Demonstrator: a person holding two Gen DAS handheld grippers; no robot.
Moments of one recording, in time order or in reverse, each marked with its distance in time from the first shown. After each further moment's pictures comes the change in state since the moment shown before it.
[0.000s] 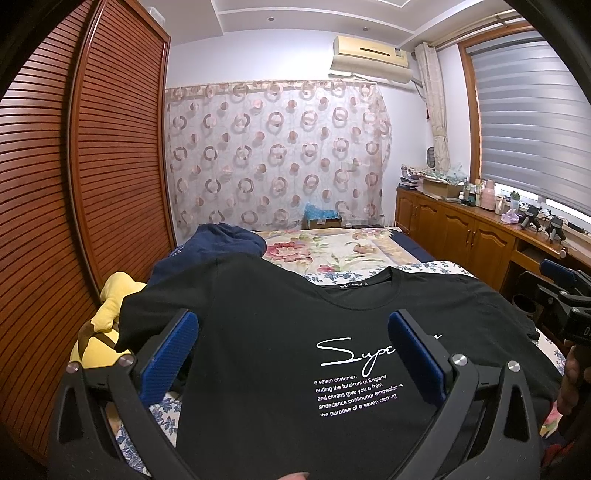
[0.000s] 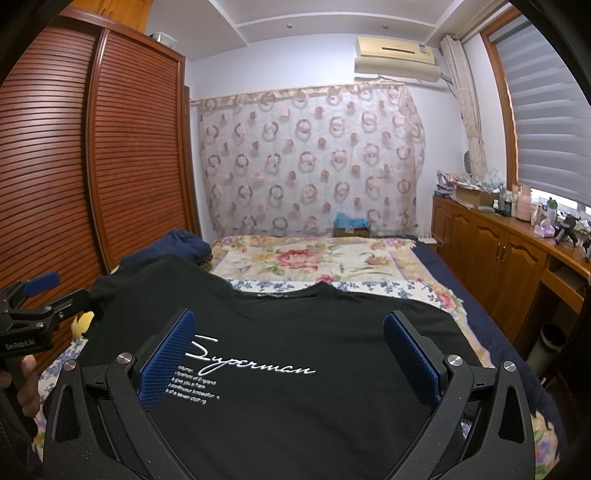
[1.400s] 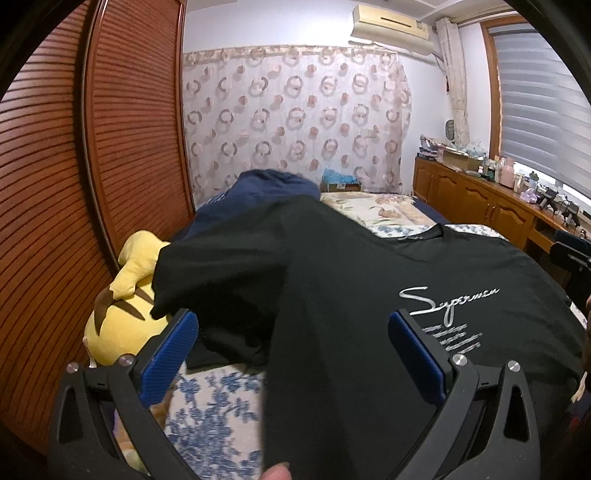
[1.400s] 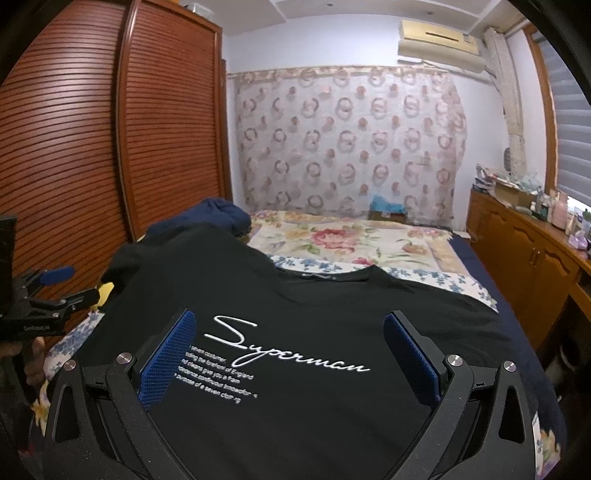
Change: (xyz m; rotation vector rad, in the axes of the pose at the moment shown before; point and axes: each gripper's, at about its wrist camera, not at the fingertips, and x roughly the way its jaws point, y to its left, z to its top) left arm 0.034 0.089 -0.039 -0.012 0.140 0.038; right arm 0.049 0.038 -0.008 -0.078 0.090 0.135
